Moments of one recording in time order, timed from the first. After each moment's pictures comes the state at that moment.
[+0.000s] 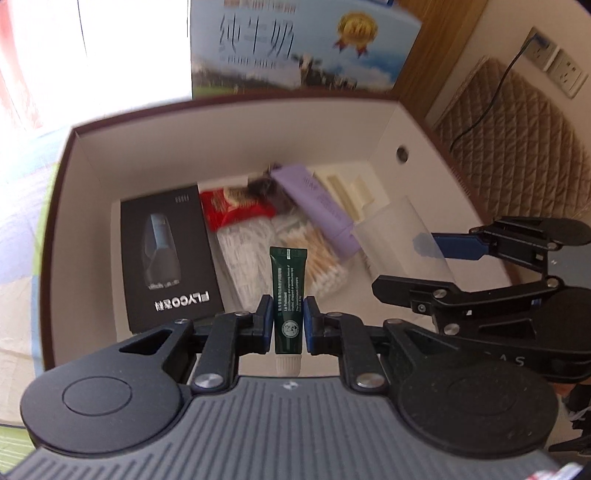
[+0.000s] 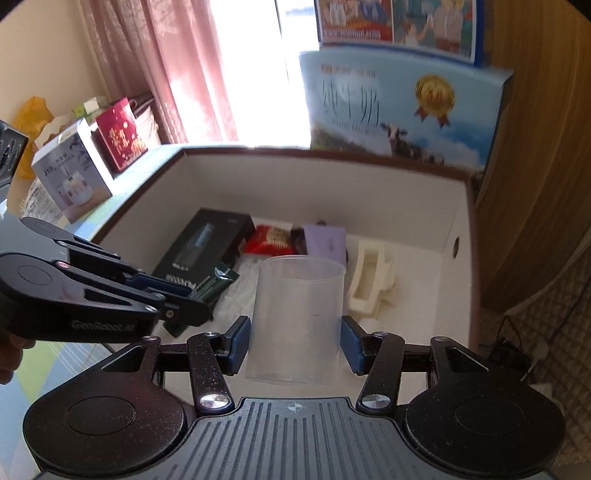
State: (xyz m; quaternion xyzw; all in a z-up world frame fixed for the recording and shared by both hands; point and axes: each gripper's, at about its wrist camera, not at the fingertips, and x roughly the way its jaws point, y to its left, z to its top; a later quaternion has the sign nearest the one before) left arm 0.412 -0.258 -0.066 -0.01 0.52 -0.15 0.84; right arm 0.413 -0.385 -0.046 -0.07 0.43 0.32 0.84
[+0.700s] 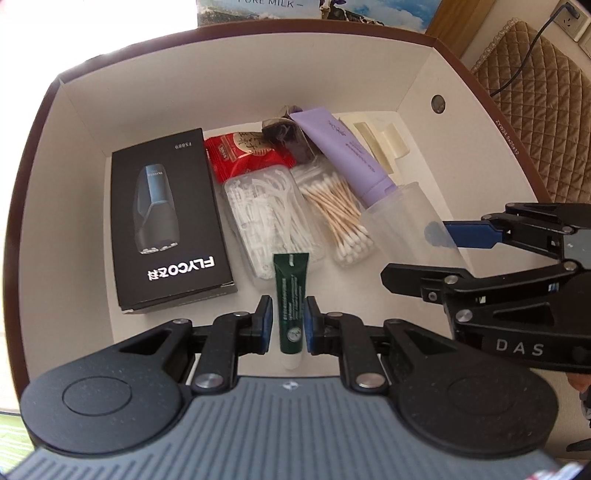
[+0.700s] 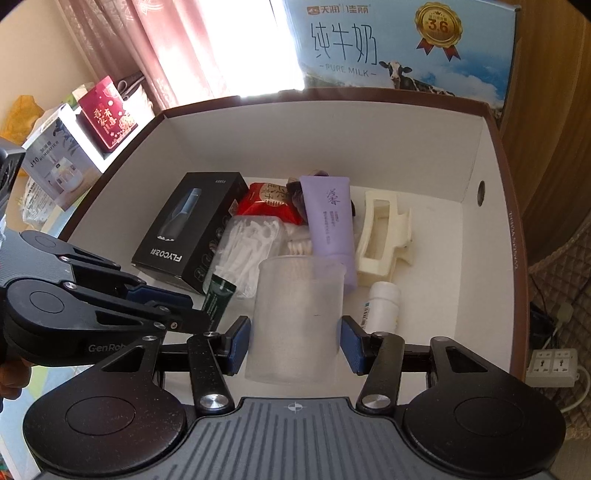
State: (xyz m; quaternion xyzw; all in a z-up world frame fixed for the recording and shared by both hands) left arm 0.420 -0.260 -0.102 0.01 0.57 -0.12 0.81; right arm 0.430 -0.381 -0.076 -0.05 0.49 0.31 0.81
